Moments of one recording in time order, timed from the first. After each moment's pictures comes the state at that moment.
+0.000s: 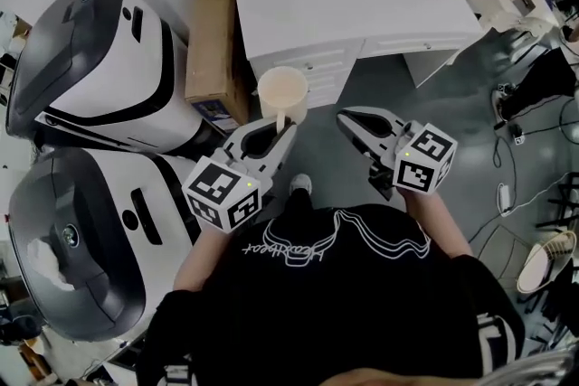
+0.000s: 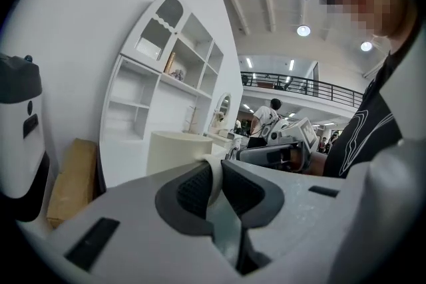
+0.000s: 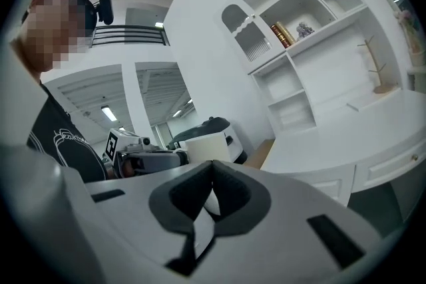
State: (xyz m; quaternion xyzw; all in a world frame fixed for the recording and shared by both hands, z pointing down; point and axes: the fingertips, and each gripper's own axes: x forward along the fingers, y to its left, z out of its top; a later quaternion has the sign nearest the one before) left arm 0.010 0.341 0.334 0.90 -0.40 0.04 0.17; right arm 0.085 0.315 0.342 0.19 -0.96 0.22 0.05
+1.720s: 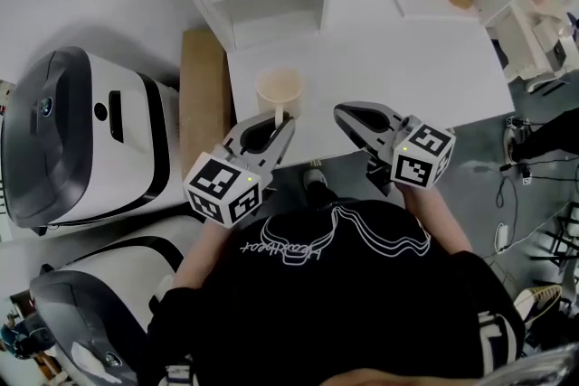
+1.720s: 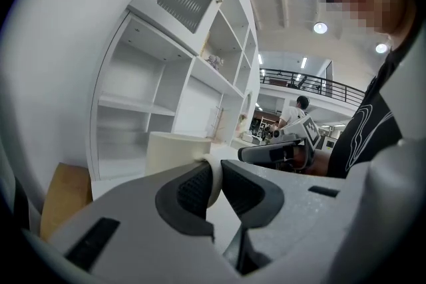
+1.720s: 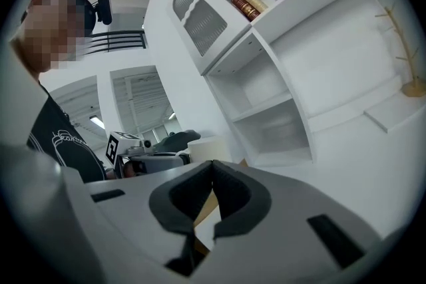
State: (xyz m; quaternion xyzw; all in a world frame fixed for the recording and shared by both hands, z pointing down) left arm -0.043 -0.018 0.352 0.89 -0.41 0.06 0.19; right arm 0.029 -0.043 0.356 0.18 -0.95 0.24 0.05
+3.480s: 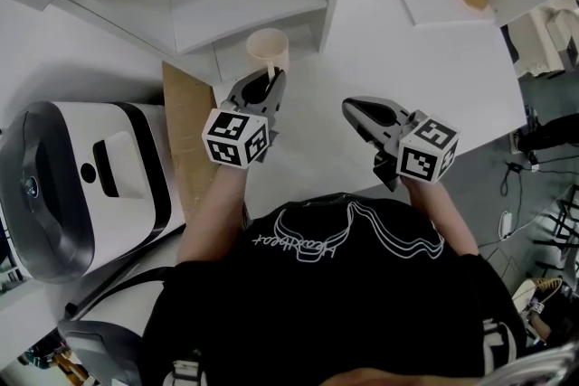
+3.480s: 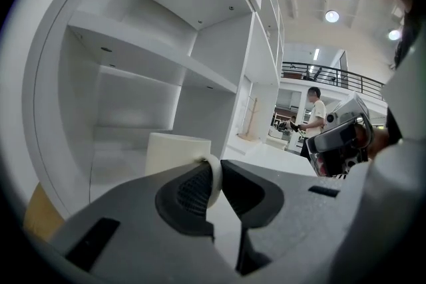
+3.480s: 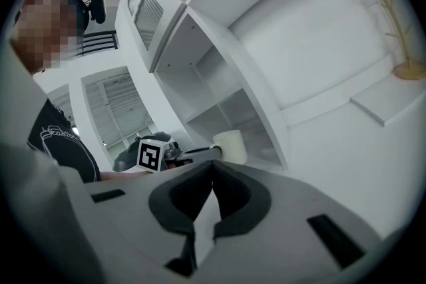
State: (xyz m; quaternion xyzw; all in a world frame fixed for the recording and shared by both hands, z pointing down) left arm -0.081 -0.248 0.462 0.87 -0.46 0.08 0.18; right arm 0.032 -0.186 0.418 0.23 -0.92 0.30 0.07
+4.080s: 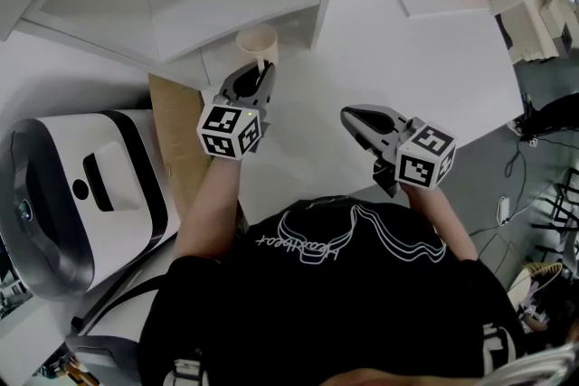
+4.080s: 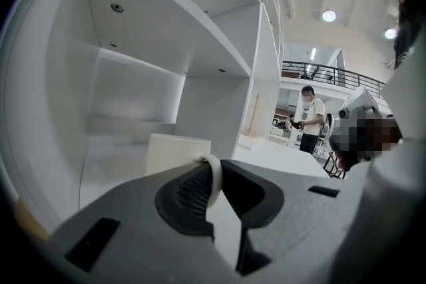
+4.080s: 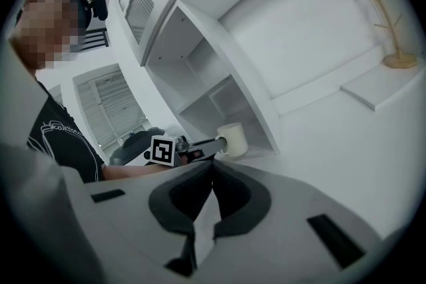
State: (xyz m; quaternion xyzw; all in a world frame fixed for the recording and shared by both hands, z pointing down) left arm -0.087 -0.276 0.500 0.87 -0.45 0.08 0.17; right arm 0.041 -0.179 0.448 0.25 -0.91 0.32 0.10
